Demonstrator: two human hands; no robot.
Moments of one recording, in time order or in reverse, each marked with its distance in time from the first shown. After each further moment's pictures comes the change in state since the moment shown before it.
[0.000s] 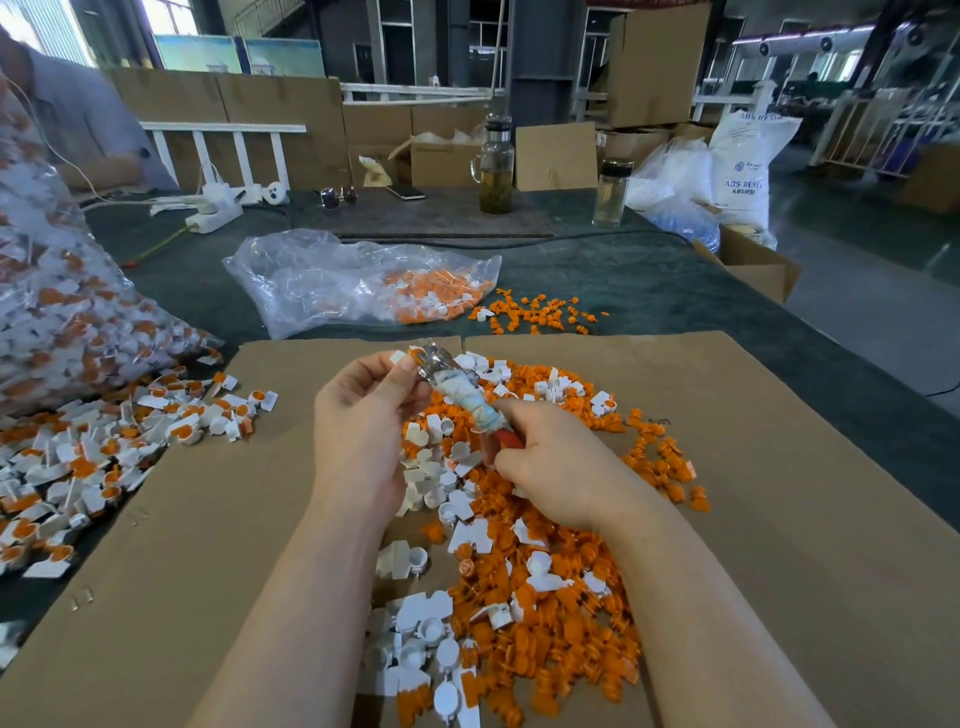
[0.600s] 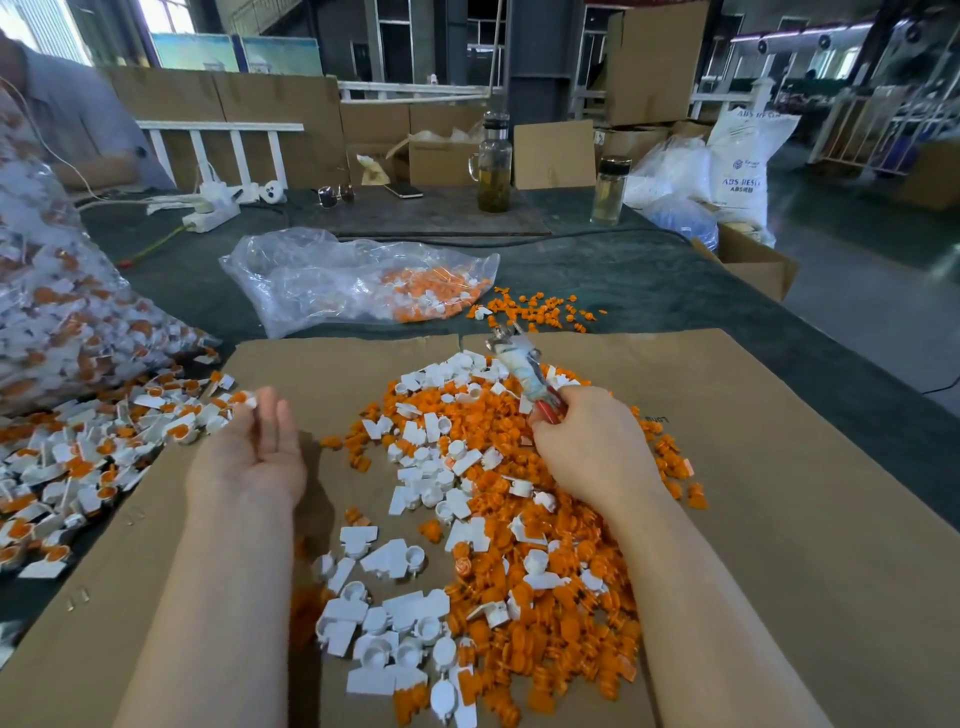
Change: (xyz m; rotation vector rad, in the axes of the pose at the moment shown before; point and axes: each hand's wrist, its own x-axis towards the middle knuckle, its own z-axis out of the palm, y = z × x) left_hand 0.039 0.016 -0.065 -0.762 0.554 -0.324; right_hand 0.012 0.030 -0.003 -0.231 0.373 0.316
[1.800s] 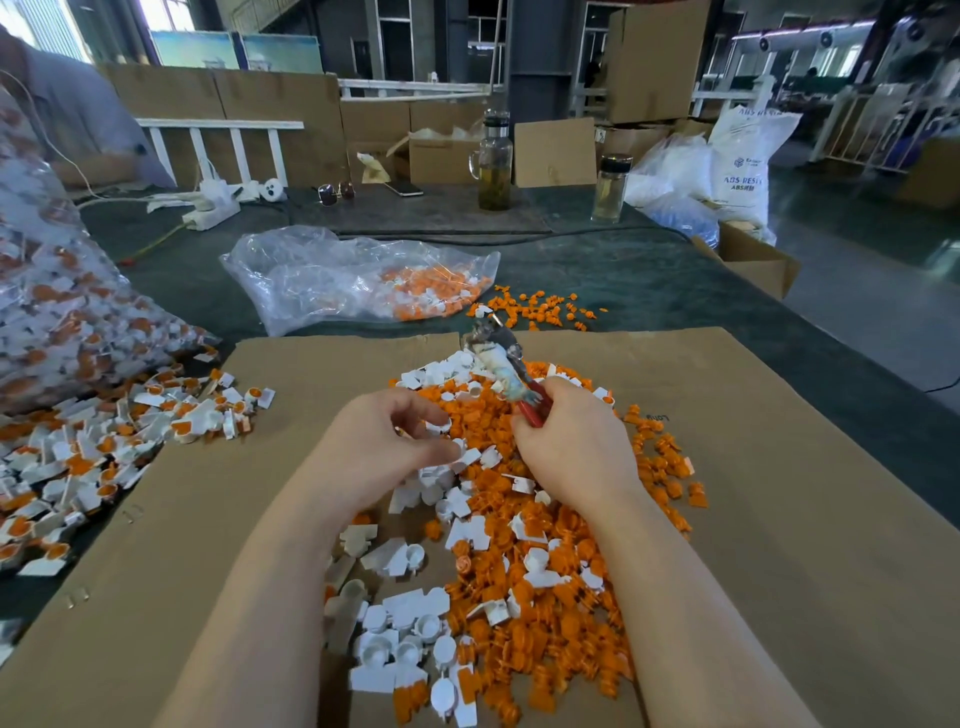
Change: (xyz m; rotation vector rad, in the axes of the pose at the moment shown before) left_hand -0.035 -0.040 0.000 1.817 -0.812 0.424; right_hand -0.002 -0.008 0.010 -0.030 0.065 -0.081
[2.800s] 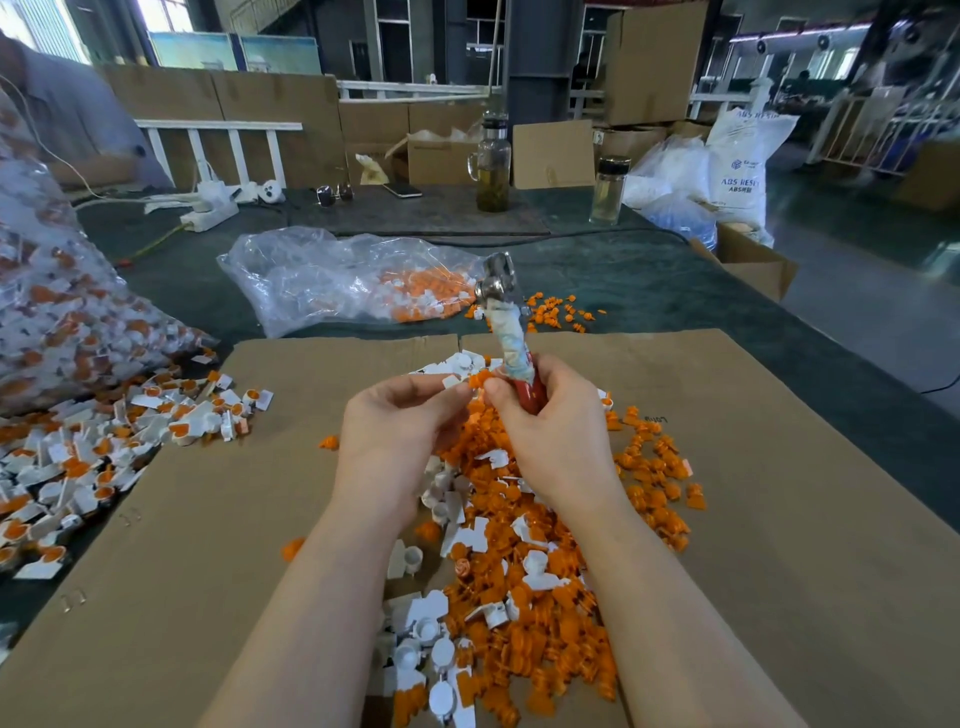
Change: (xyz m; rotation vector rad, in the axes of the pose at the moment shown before) left_hand 0.000 0.022 0.030 -0.780 0.279 -0.104; right_hand -0.010 -0.022 -0.003 0.576 0.133 -0.074
